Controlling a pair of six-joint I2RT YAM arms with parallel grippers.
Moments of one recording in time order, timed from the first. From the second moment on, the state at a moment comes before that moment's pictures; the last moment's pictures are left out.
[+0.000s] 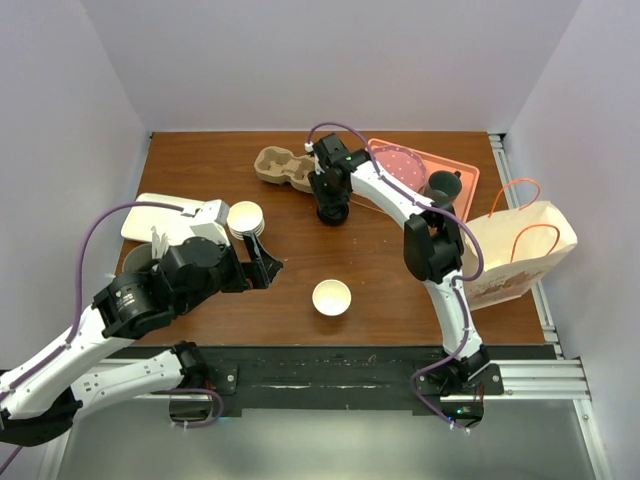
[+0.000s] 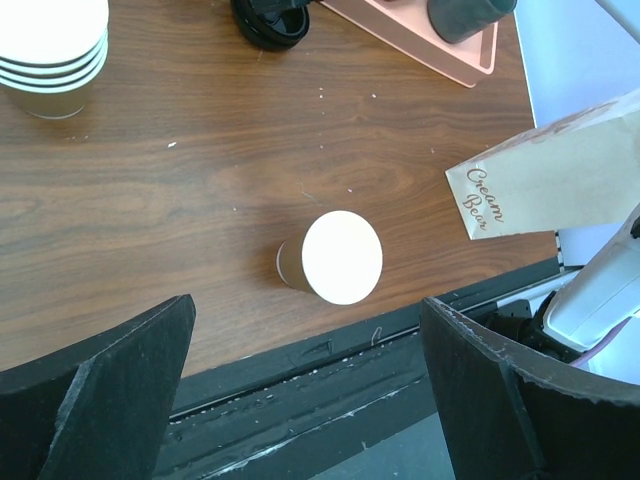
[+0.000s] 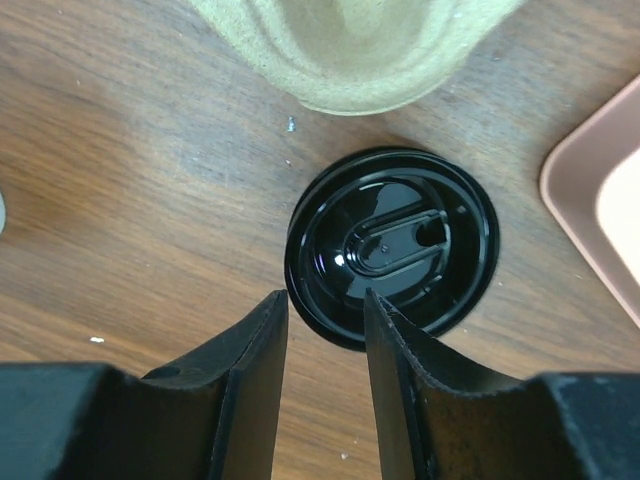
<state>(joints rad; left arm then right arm) -0.97 0.77 1.11 -0.91 -0.37 -0.85 0.59 2.30 2.08 -0.83 0.01 0.19</state>
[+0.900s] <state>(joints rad) -0.97 0.72 1.09 -0.83 -0.38 -0.73 0.62 2.33 2.09 -0.83 0.04 0.18</state>
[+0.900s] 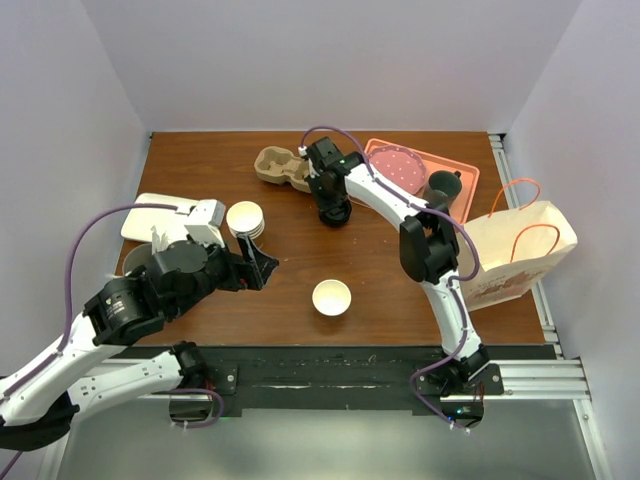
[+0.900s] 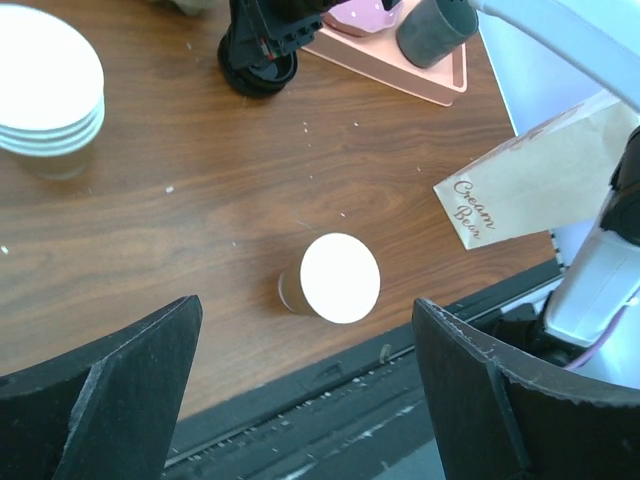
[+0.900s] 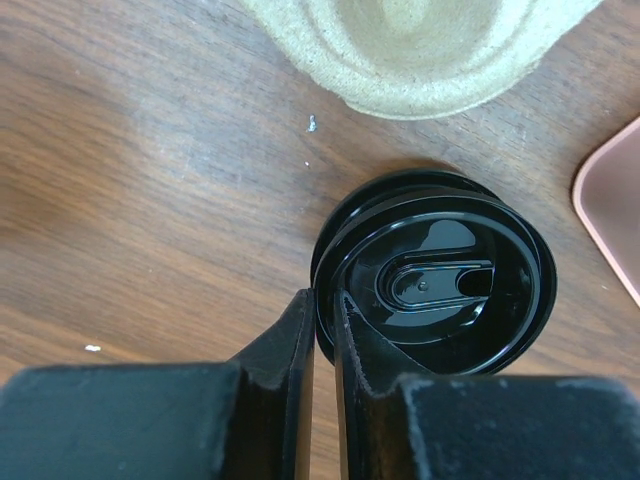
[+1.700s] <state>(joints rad) -0.97 0.65 0.90 -0.40 0.08 0.40 0.62 1.32 1.52 -0.87 -0.77 0.16</state>
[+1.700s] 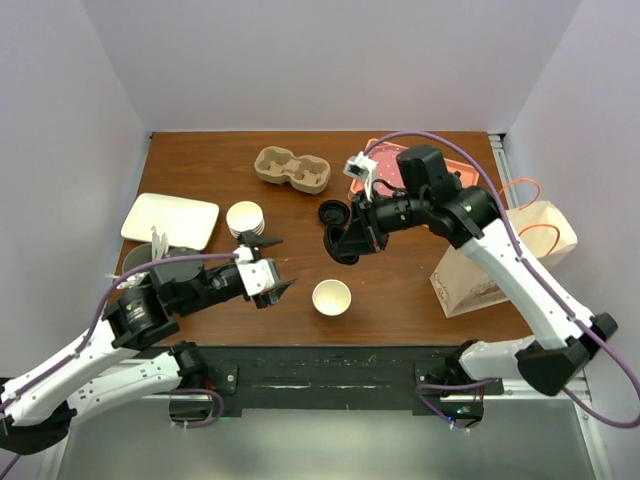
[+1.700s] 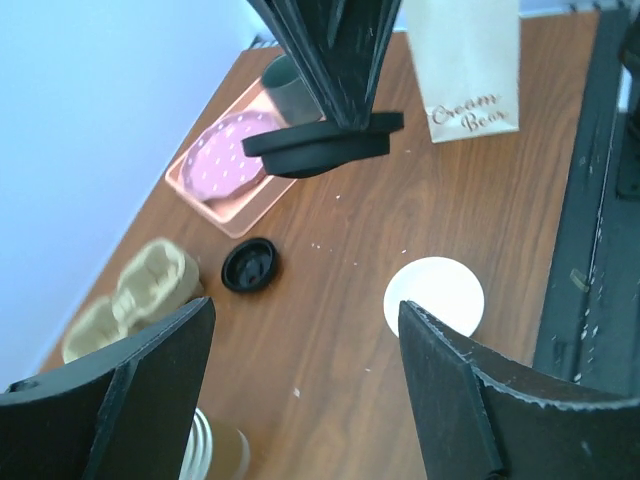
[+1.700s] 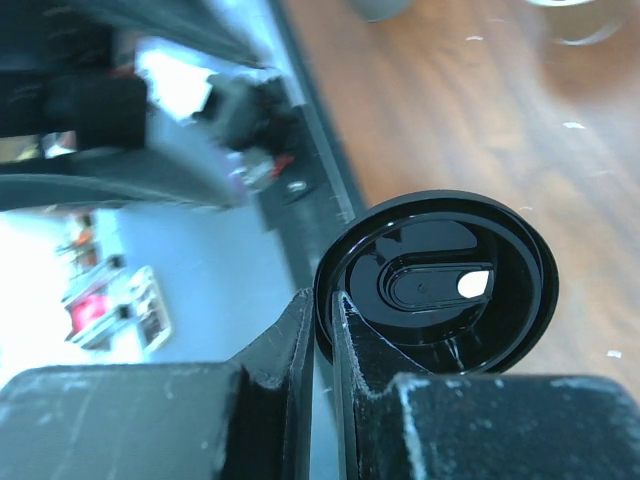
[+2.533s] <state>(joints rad) -0.97 0.94 1.07 -0.36 0.46 0.79 0.65 1.21 1.39 -0.99 -0.96 0.21</state>
